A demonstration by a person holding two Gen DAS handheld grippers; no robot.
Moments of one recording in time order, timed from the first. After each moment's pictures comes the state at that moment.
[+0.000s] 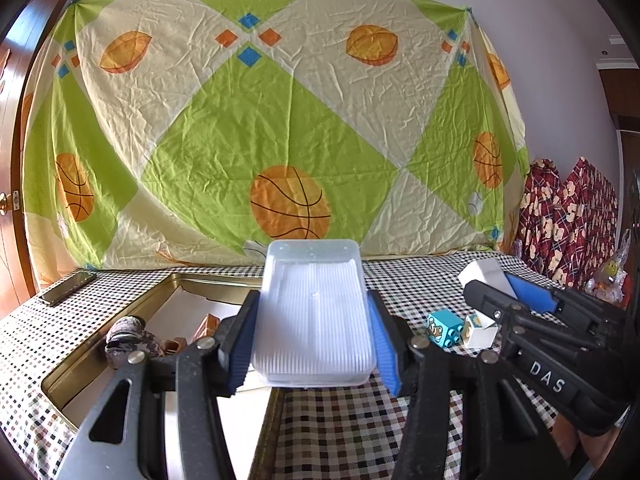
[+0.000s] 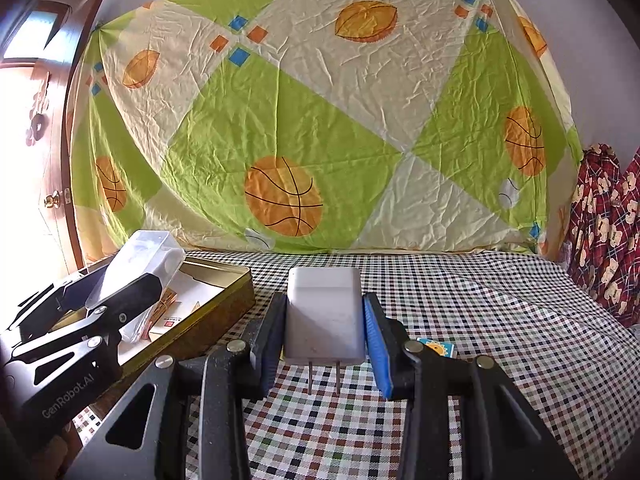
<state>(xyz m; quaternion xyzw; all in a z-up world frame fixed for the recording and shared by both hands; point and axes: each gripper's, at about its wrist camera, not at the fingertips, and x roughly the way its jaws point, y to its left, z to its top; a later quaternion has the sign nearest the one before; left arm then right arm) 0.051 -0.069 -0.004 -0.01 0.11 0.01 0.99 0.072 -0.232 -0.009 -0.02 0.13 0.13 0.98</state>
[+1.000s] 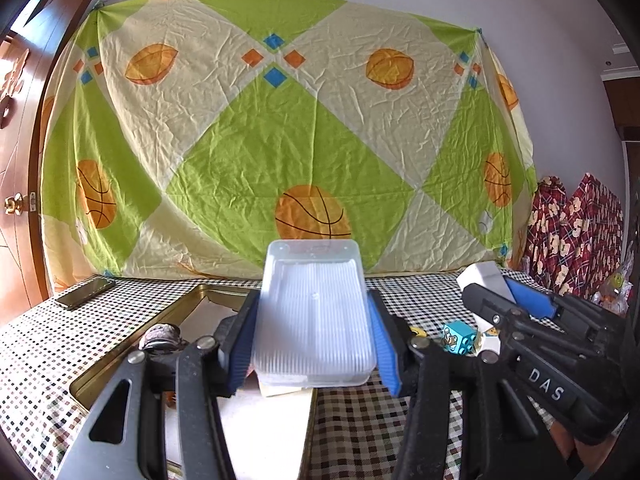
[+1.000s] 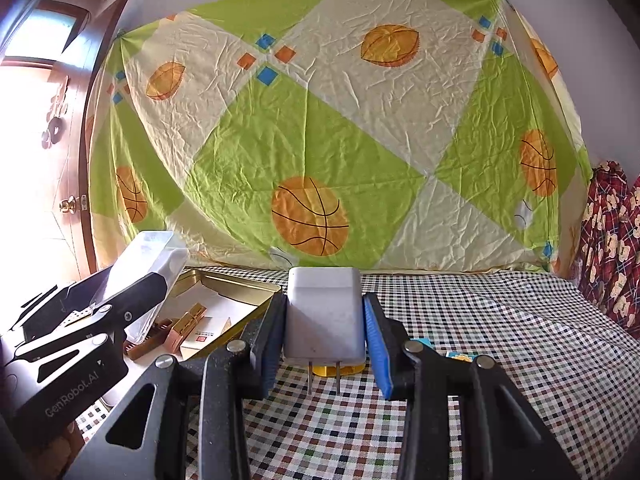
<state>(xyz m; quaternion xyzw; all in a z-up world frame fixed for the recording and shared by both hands) 0.029 -0.040 0.001 -0.02 0.08 0.02 1.00 0.055 -0.205 -0.007 -0.02 0.09 0.16 0.98</state>
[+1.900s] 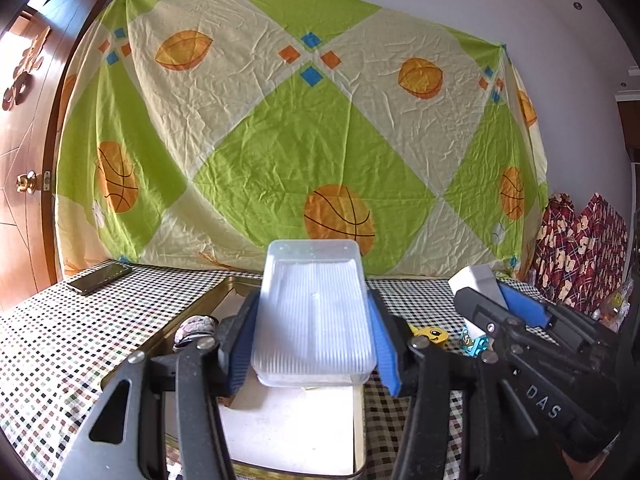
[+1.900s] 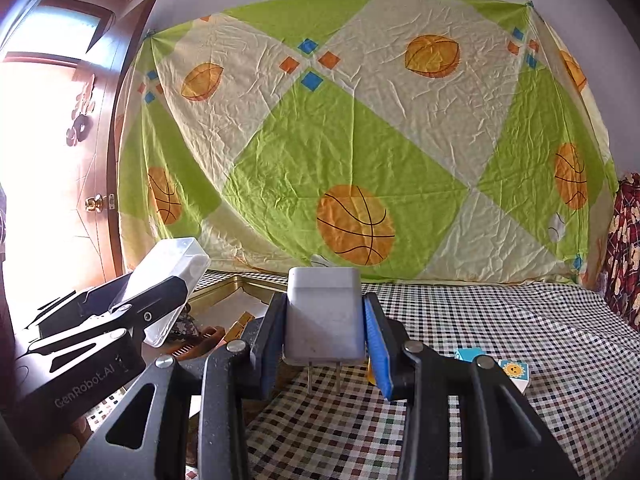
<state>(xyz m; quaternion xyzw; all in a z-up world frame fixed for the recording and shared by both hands) 0.016 0.004 0.000 -0.05 0.08 0.04 0.99 0.044 -0.159 -0.008 -0.03 0.07 0.20 0.98</state>
